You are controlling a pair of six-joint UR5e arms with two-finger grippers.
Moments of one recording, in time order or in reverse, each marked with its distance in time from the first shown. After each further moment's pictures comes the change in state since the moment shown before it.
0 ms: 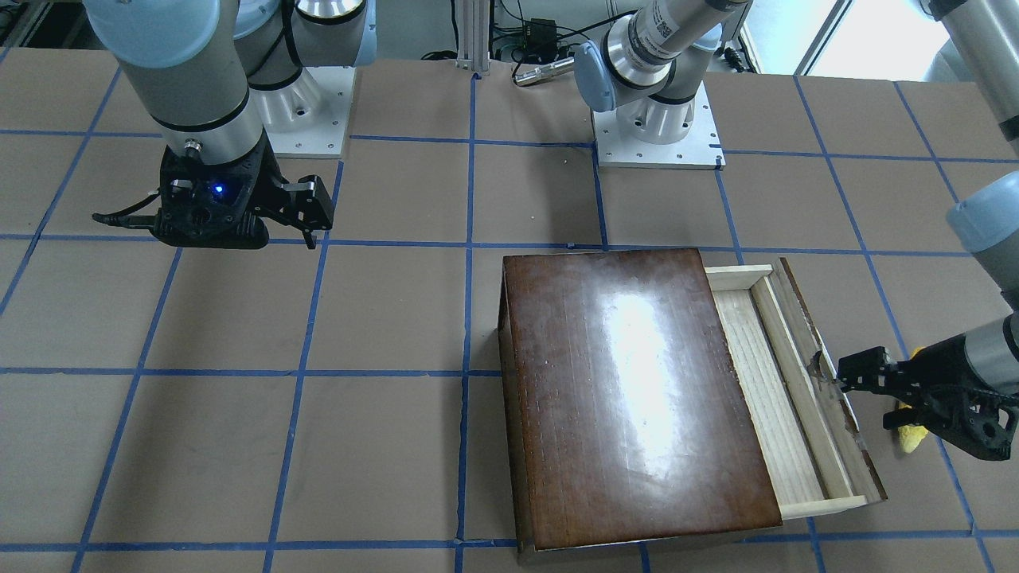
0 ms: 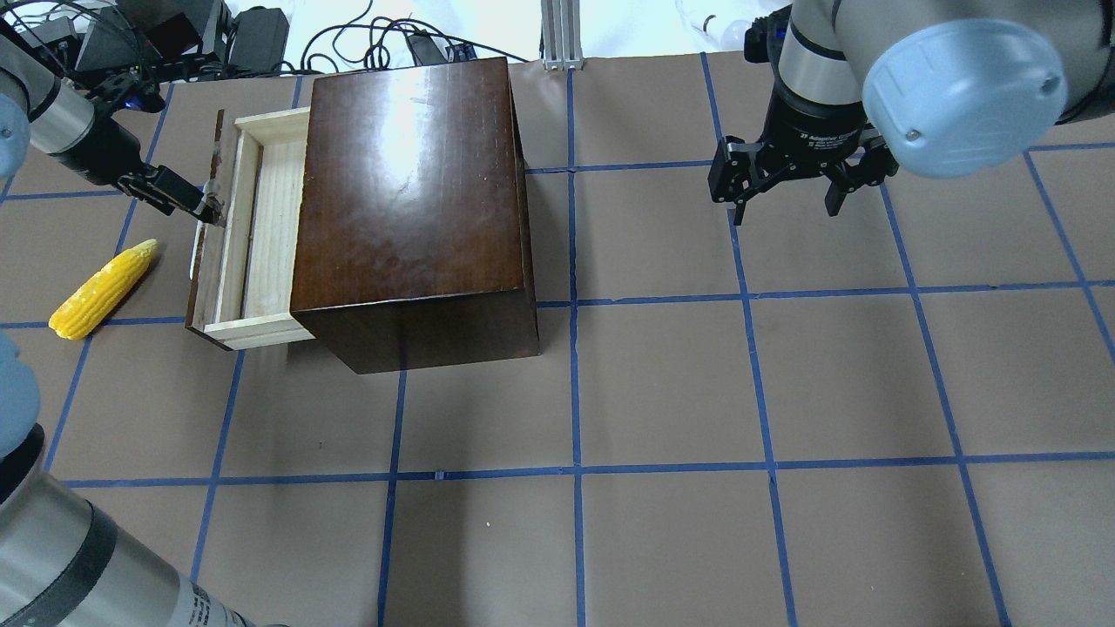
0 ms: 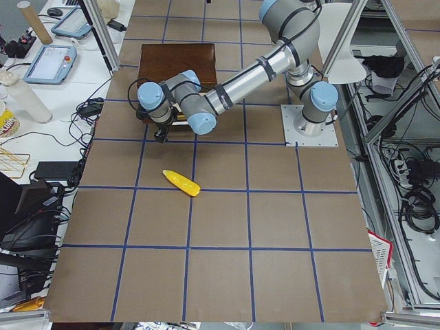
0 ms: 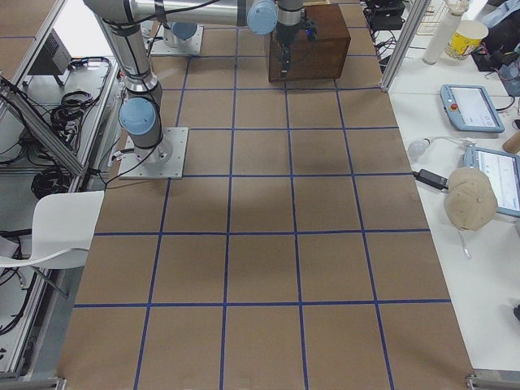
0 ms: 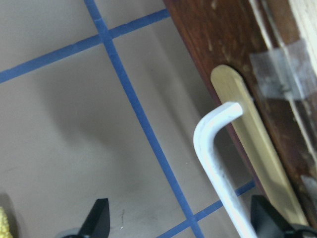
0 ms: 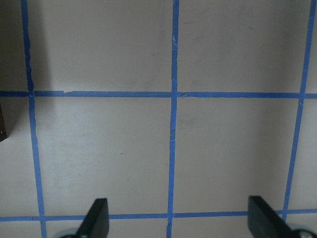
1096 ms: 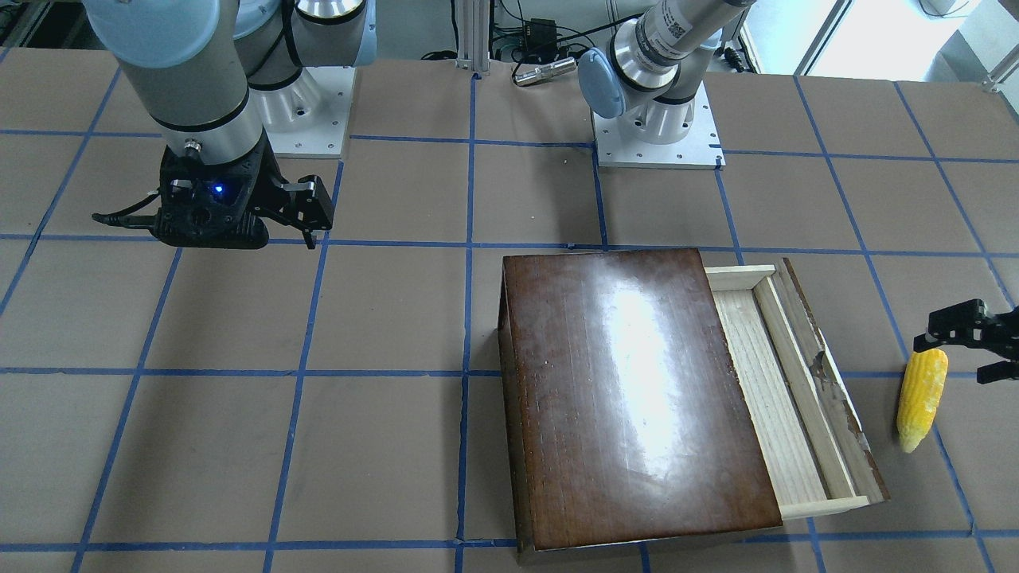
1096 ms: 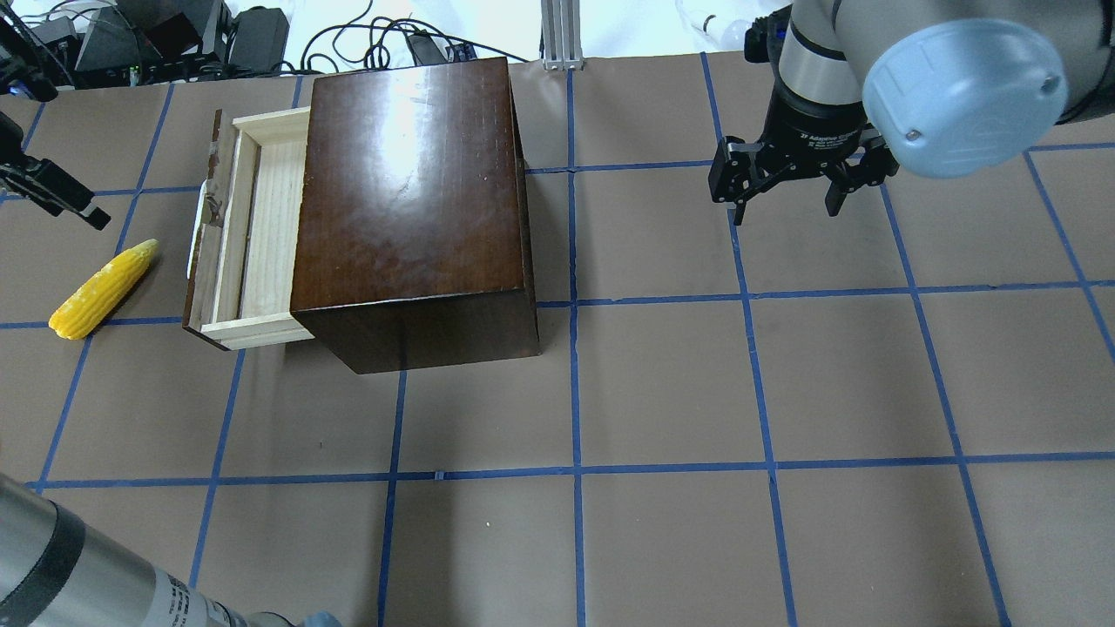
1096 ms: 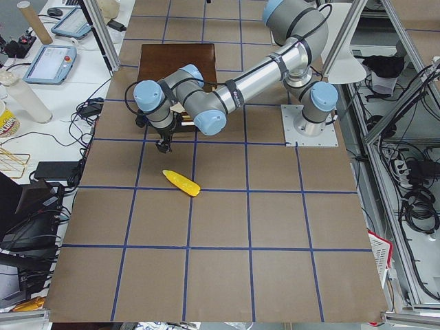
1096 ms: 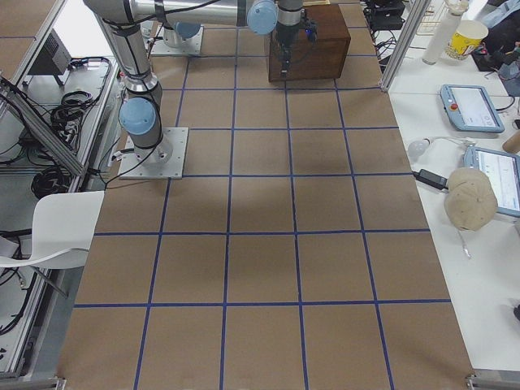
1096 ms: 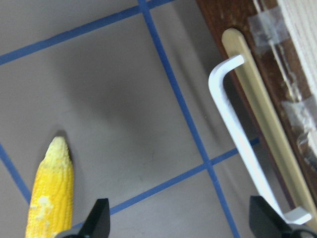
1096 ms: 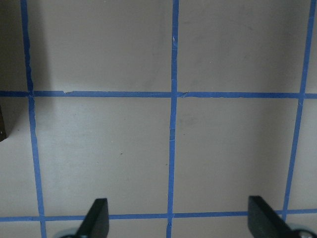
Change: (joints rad) left arm 0.115 0.027 0.129 -0.176 0.168 0.127; right arm 0.000 0.000 0.000 0.000 -0.001 0.000
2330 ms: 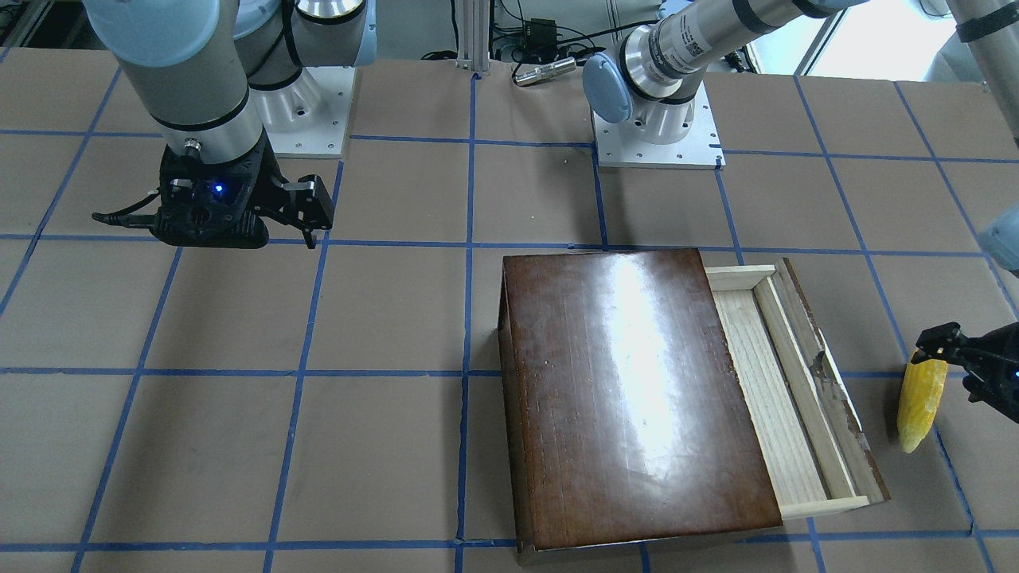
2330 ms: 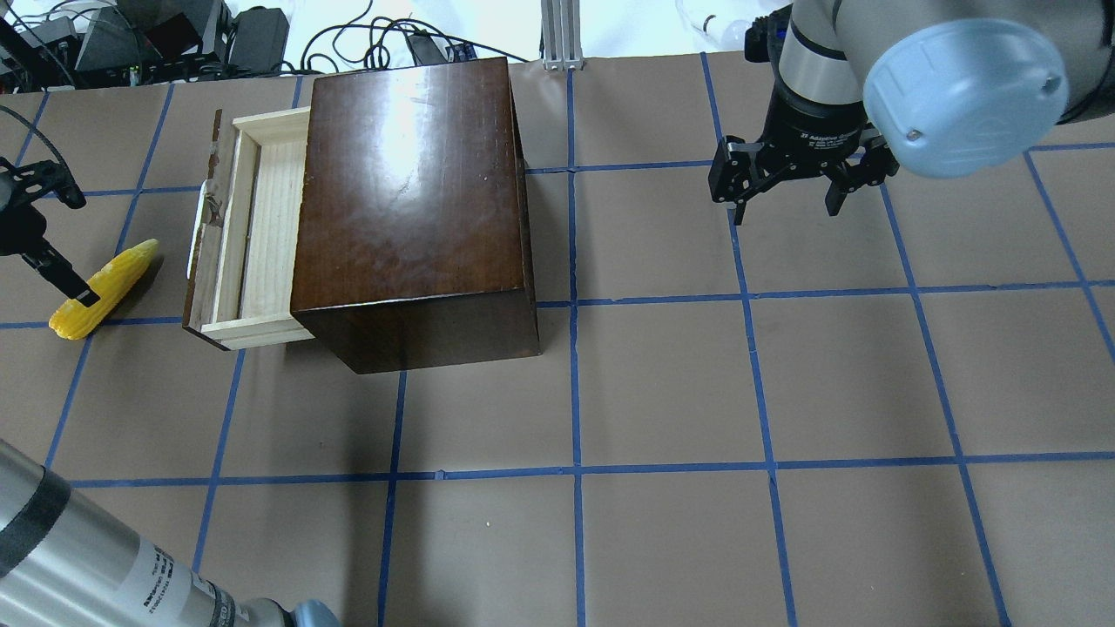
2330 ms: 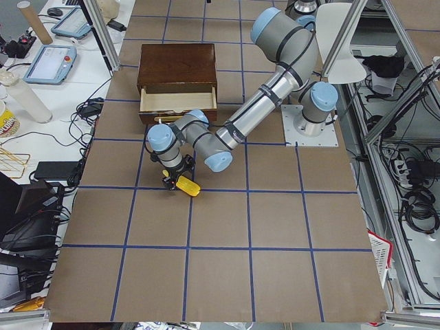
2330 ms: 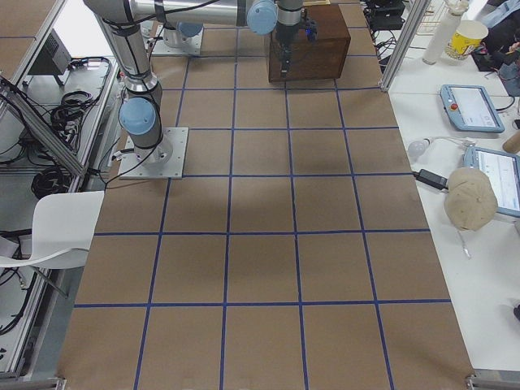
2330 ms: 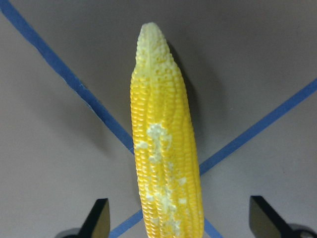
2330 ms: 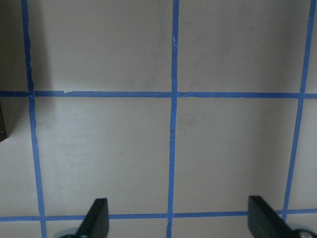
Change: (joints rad) left arm 0.066 -0.133 -0.168 0.390 0.149 0.309; right arm 0.000 -0.001 0.000 0.000 0.001 0.000
